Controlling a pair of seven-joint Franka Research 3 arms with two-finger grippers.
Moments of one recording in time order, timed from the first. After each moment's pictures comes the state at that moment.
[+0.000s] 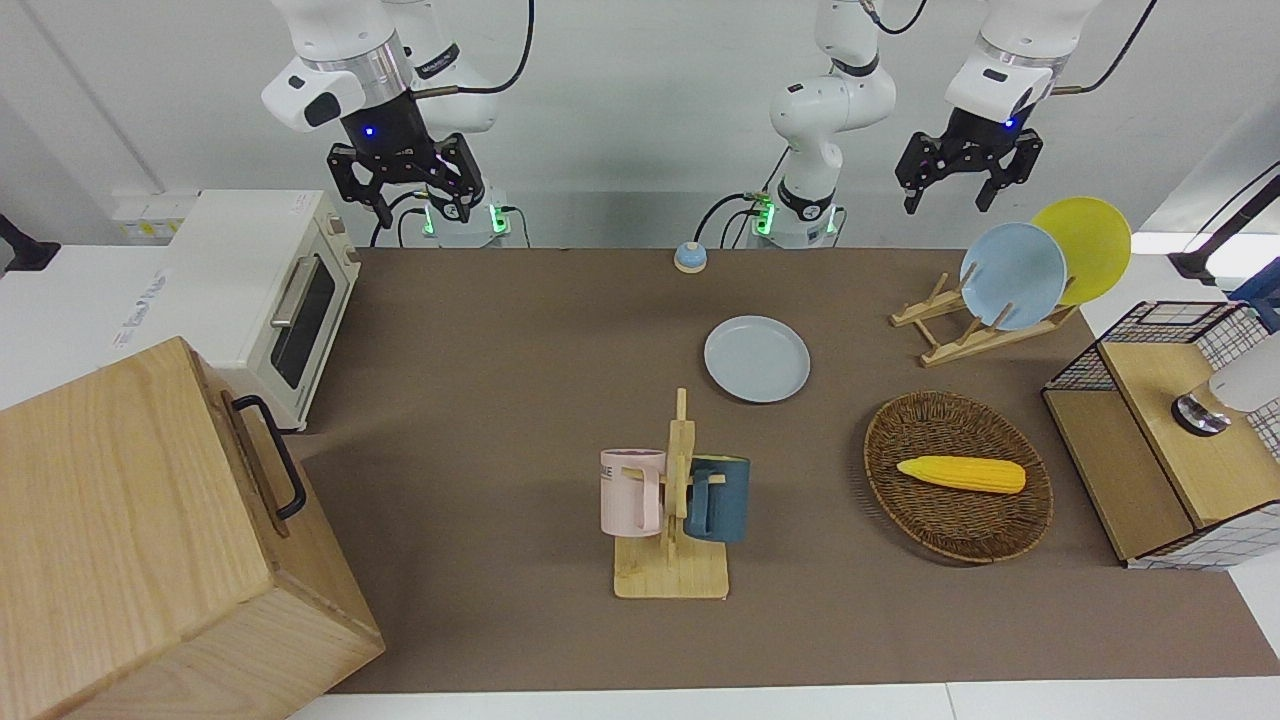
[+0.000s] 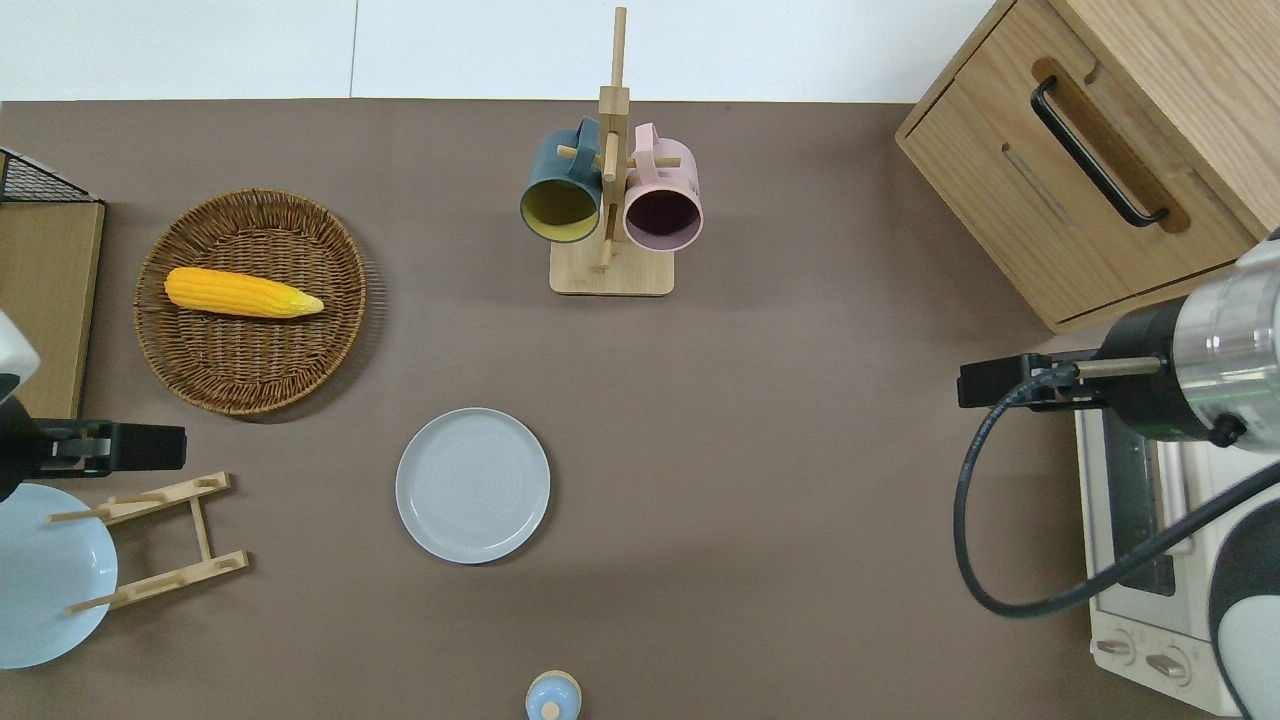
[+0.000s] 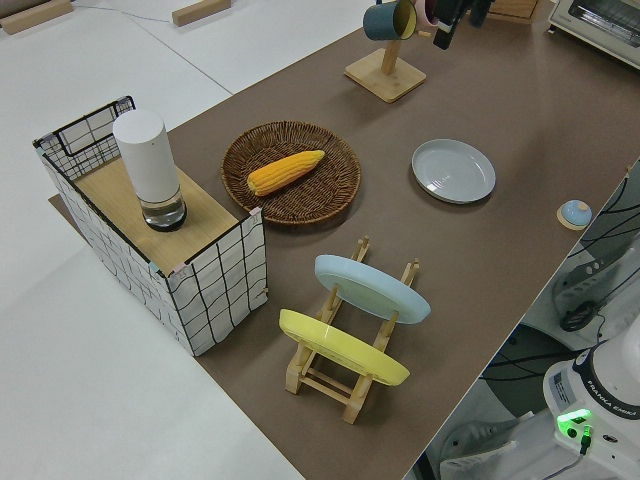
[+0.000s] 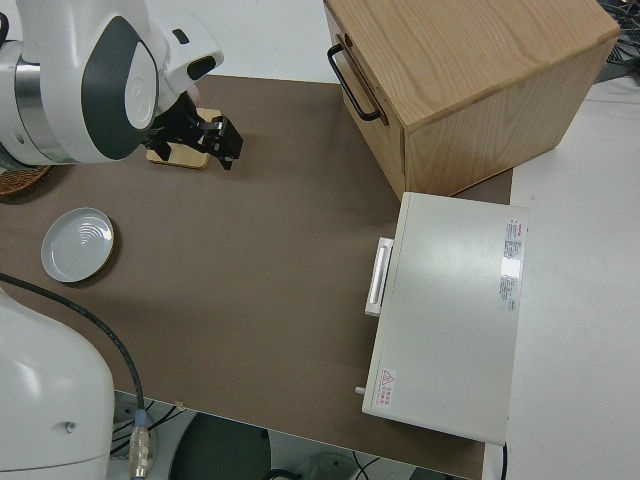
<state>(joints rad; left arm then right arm) 0.25 -0.20 -0.30 -1.69 -0.02 1.53 -0.01 -0.21 -0.06 0.37 -1.54 0.10 1.52 0.18</state>
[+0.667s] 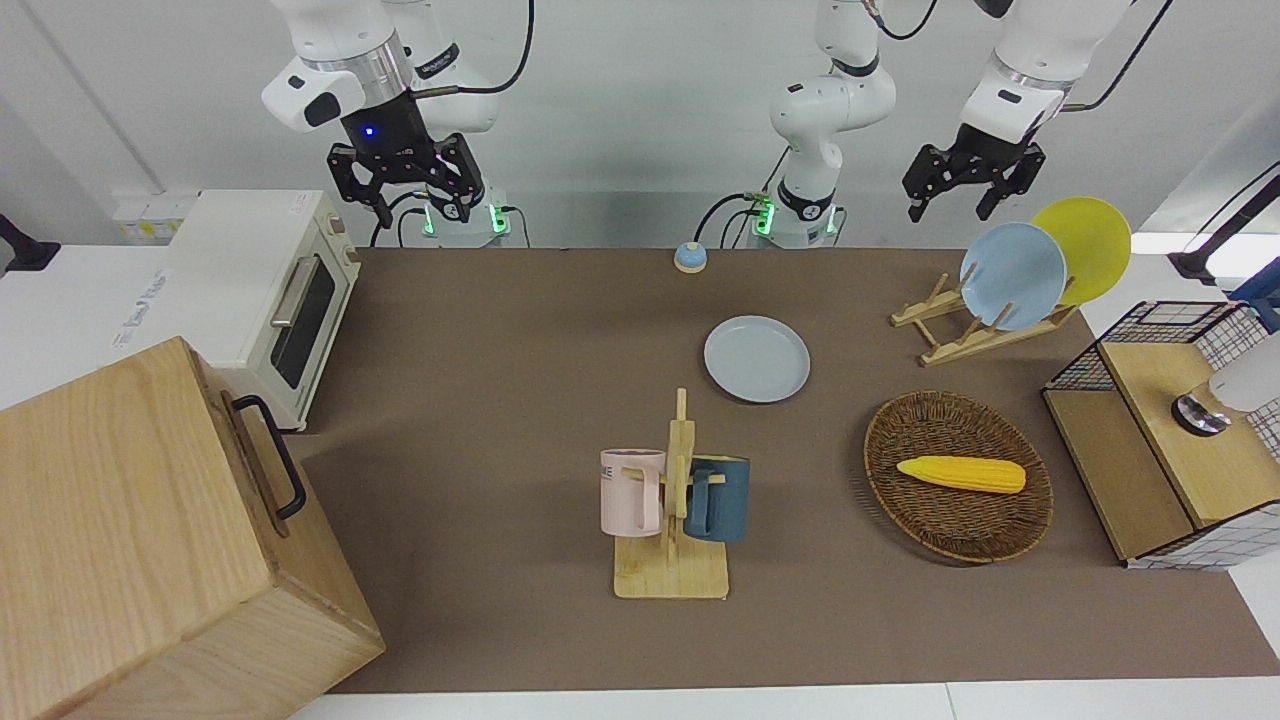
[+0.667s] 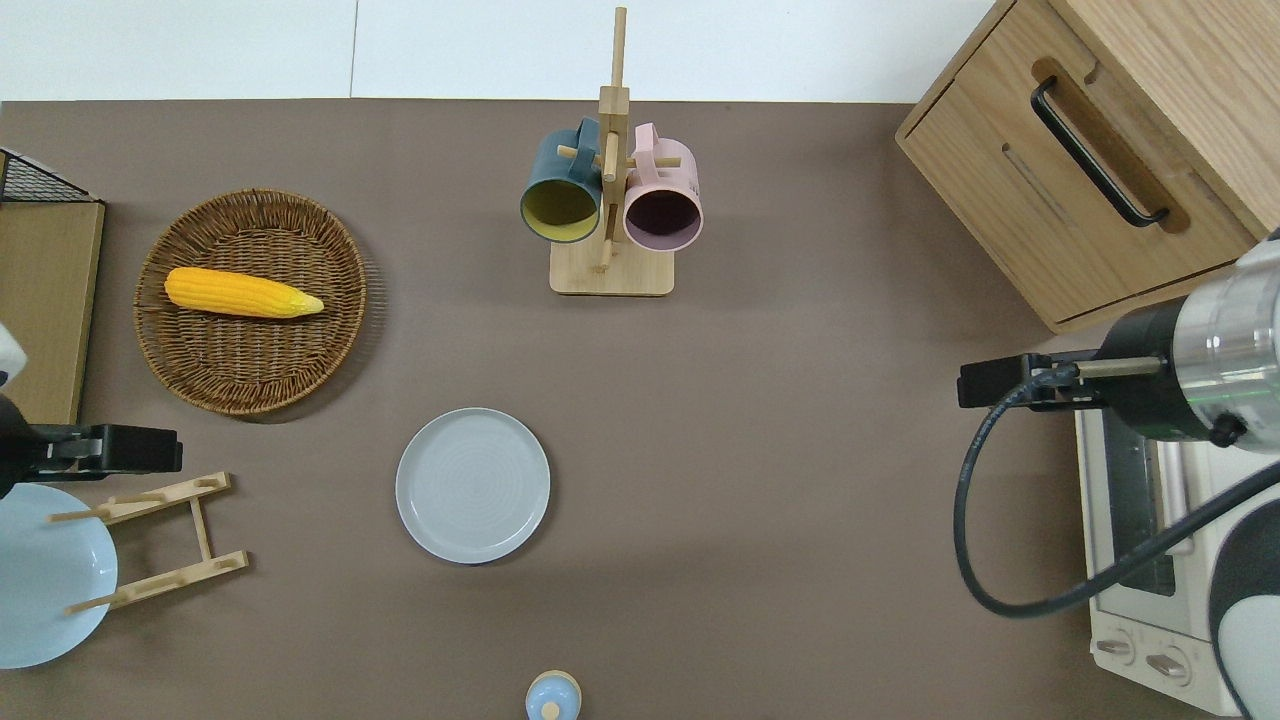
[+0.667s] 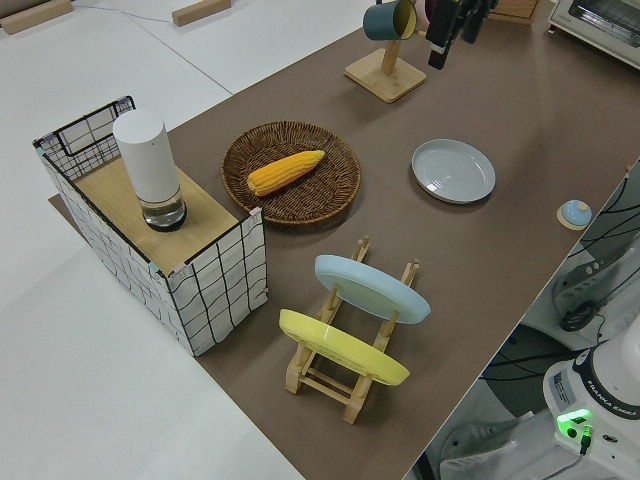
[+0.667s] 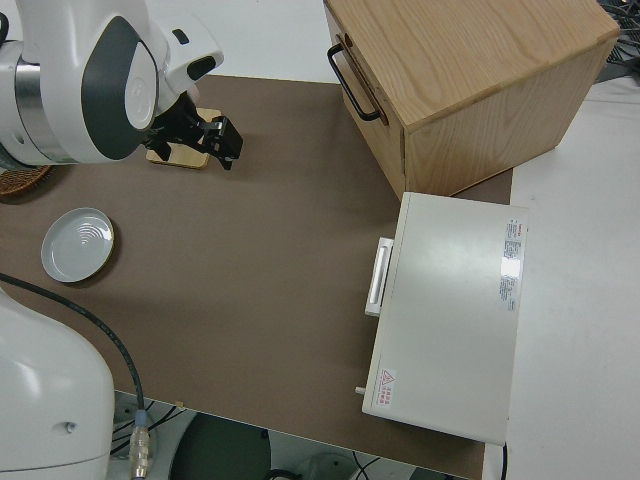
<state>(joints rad) 0.26 -0.19 -0.26 -1.72 -0.05 1.52 -0.01 -0.21 -0.06 0.37 -1.54 0.10 1.52 0.18</state>
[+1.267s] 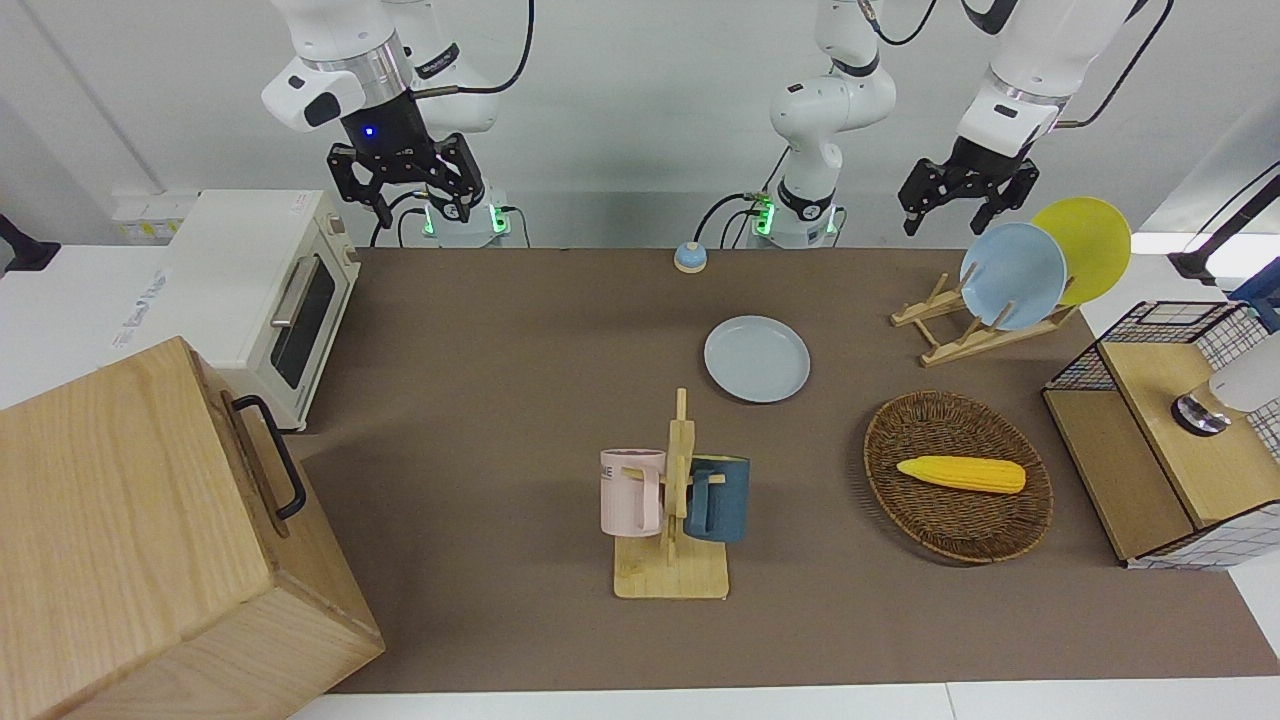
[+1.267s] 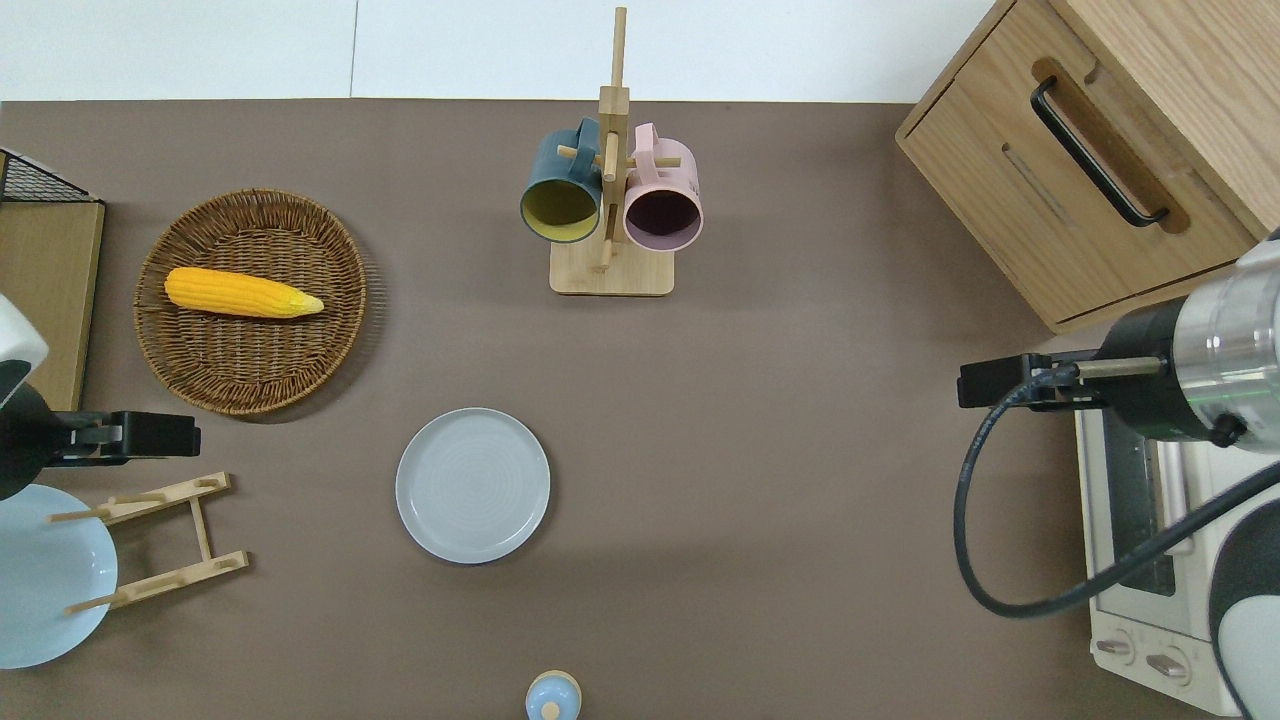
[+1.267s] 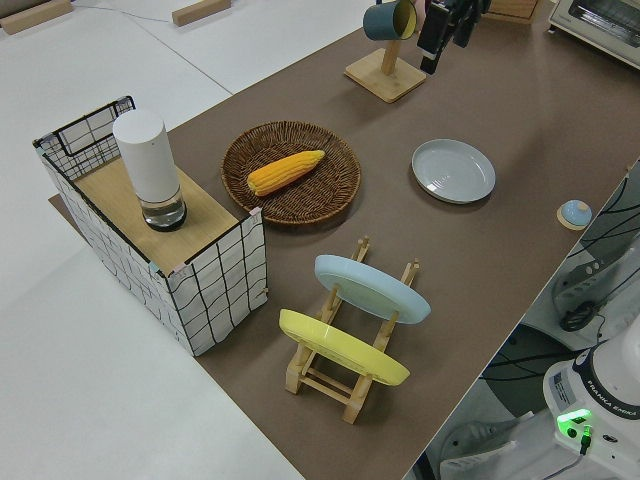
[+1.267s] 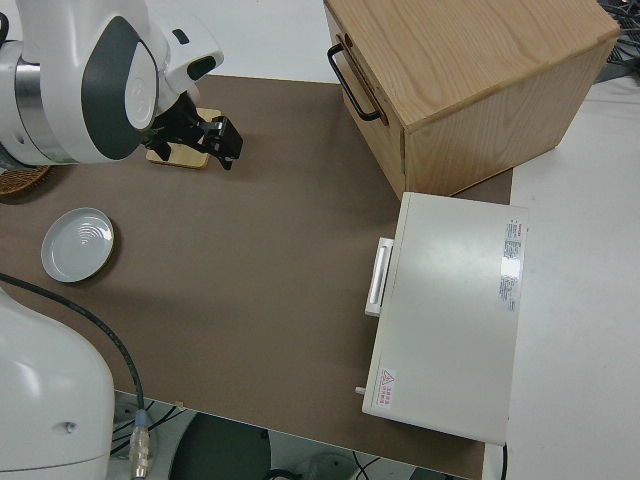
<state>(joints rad) 0.26 -0.19 -0.26 -1.77 -0.07 1.59 -0.01 -0.21 -0.06 0.37 -1.54 0.10 1.52 0.18</state>
